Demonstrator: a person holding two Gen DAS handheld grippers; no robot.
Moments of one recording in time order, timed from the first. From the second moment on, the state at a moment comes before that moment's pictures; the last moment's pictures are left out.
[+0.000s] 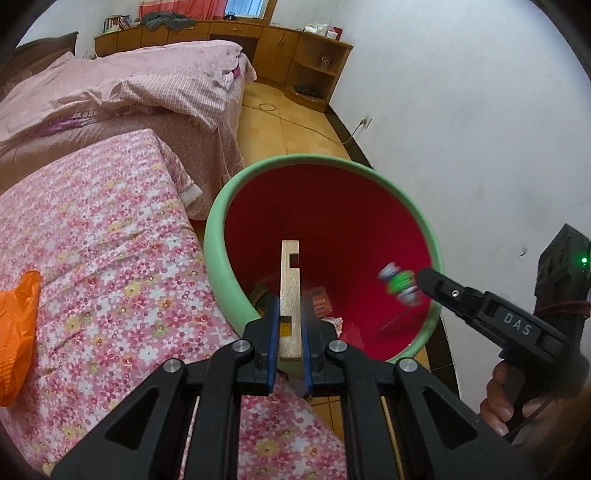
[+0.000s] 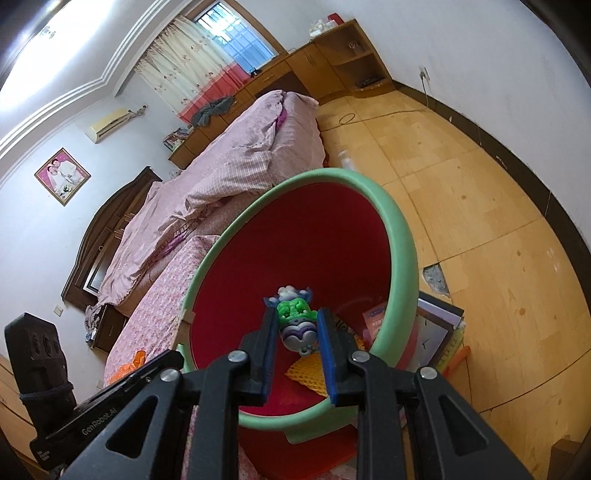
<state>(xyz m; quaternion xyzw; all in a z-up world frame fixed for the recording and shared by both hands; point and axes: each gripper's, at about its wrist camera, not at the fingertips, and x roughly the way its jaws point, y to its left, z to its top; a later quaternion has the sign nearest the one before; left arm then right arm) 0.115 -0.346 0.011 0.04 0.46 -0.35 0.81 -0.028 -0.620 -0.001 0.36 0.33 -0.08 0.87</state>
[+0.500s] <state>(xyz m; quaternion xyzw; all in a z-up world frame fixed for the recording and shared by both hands) 0.101 -0.340 0.020 0.04 0.46 -0.36 0.81 -0.026 -0.620 0.002 0.37 0.33 -0.09 0.87</state>
